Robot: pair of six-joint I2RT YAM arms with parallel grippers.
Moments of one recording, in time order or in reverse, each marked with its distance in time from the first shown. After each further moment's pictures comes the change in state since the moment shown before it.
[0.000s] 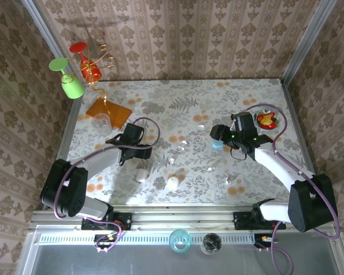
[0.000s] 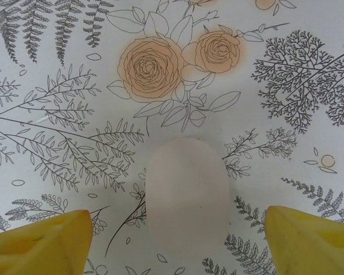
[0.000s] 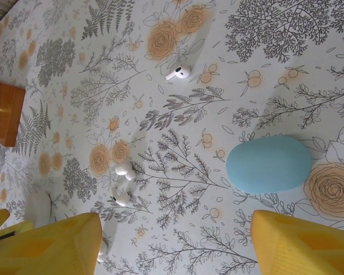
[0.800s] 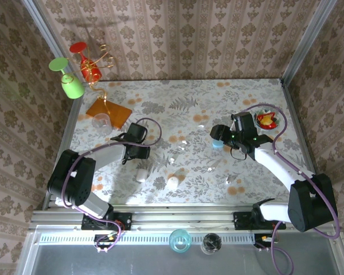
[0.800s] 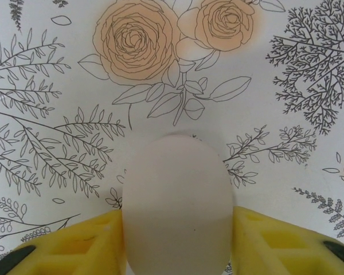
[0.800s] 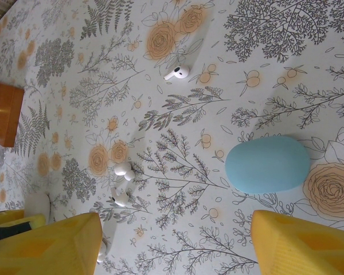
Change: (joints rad) left arm 0.001 0.103 0.026 0.002 0.030 -0.059; right arm 0.000 0.001 0.000 0.000 0.001 0.000
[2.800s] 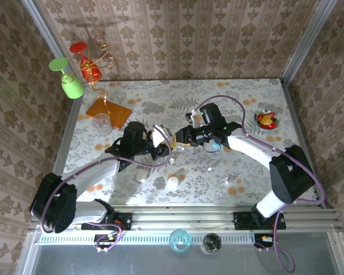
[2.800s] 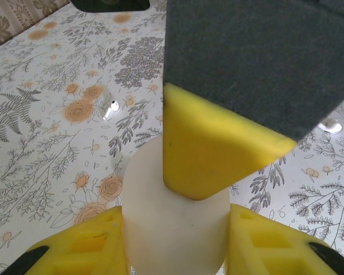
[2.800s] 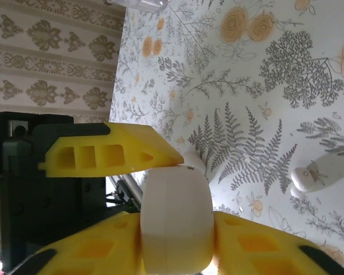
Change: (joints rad) left arm -0.134 -0.270 -0.093 0.426 0.587 0.510; right arm 0.262 0.302 0.284 0.069 -0.519 0.003
